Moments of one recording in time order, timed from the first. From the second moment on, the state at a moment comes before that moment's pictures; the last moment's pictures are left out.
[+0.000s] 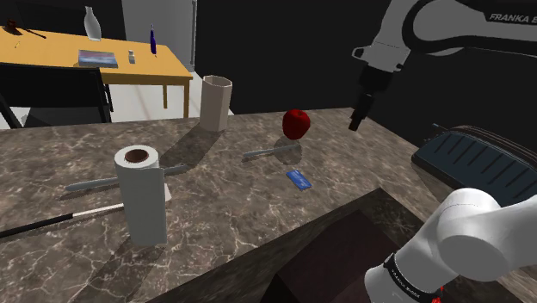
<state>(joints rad) 0.08 -0.64 -0.12 -2.35 -0.06 1.68 -0.43</state>
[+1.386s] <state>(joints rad) 0.30 0.05 -0.22 -2.11 0.07 2.17 -1.35</state>
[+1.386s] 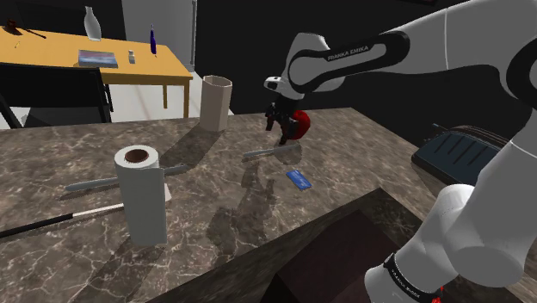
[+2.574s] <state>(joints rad) 0.30 0.13 -0.21 -2.14 0.10 2.28 -1.40</state>
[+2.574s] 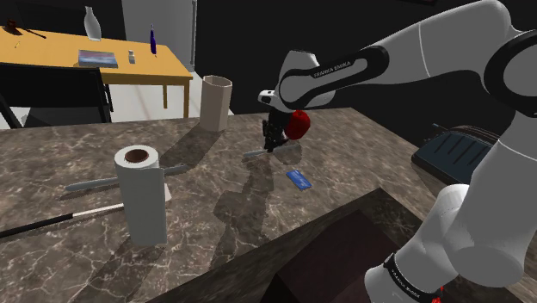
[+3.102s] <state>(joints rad) 0.30 0.12 -0.21 -2.14 0.10 2.27 -1.40</state>
